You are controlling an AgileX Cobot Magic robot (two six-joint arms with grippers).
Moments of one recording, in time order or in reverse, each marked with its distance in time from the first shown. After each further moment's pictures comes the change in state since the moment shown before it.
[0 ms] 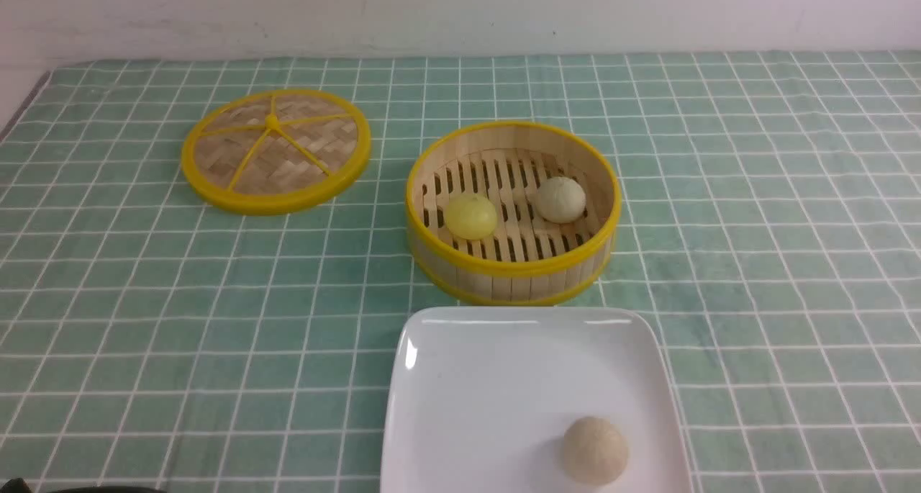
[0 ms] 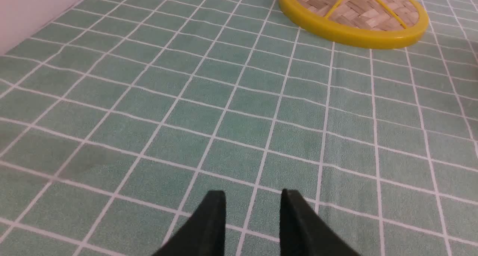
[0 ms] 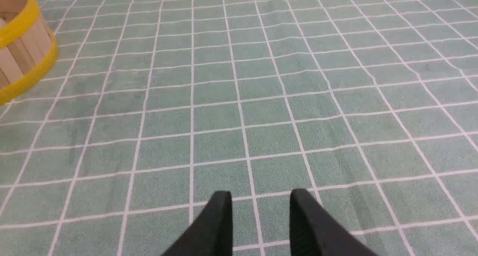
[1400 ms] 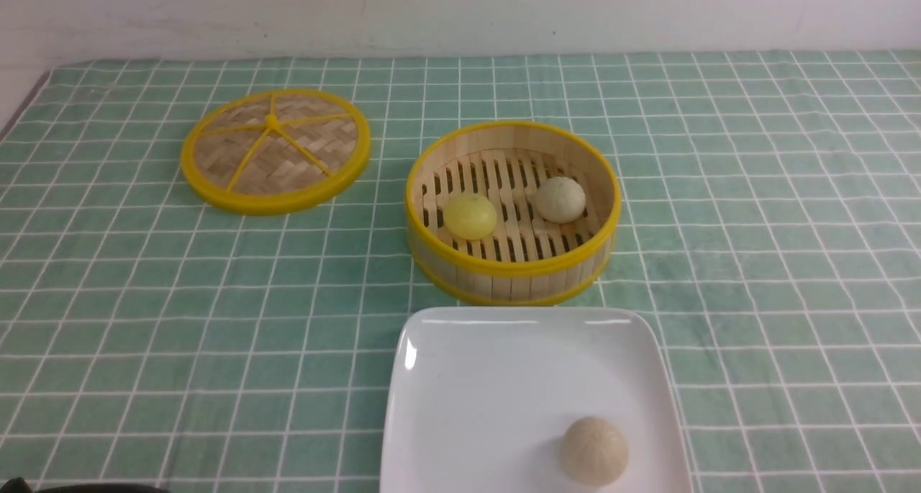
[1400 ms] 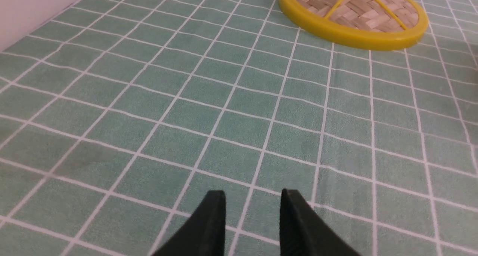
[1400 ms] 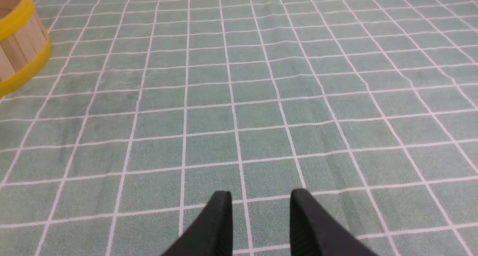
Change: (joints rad) right arm 0.000 0.000 0.002 -0.012 -0.024 0.029; left arm 0.000 0.000 0.000 -0.036 -0.005 -0.039
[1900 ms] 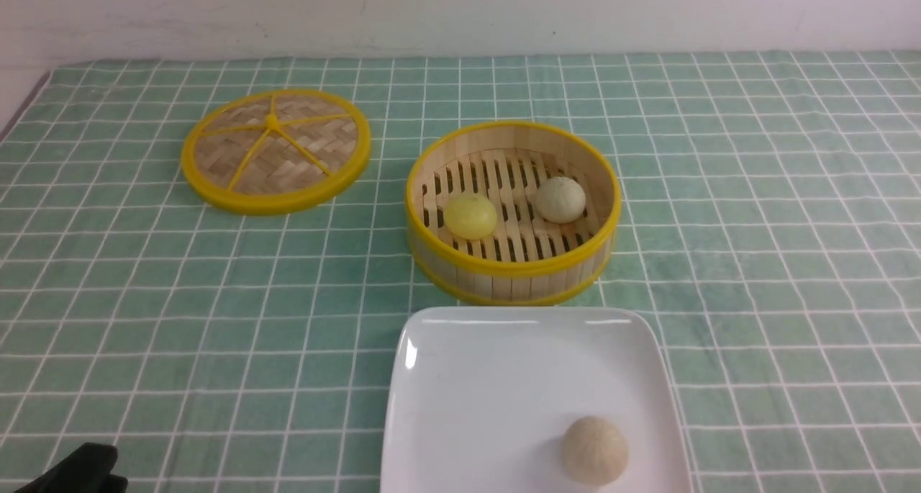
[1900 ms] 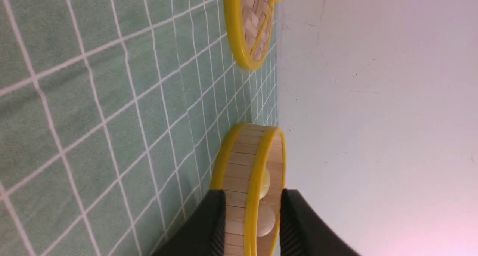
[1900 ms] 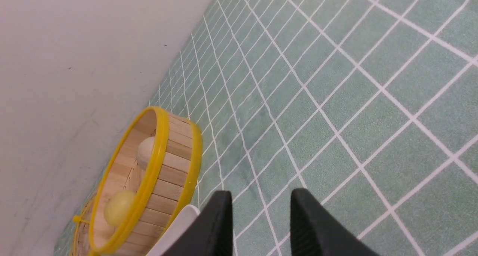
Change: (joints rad) right arm 0.000 0.000 0.008 0.499 -0.027 0.381; left arm 0.000 0.000 0.002 -0.762 -0.033 -0.562
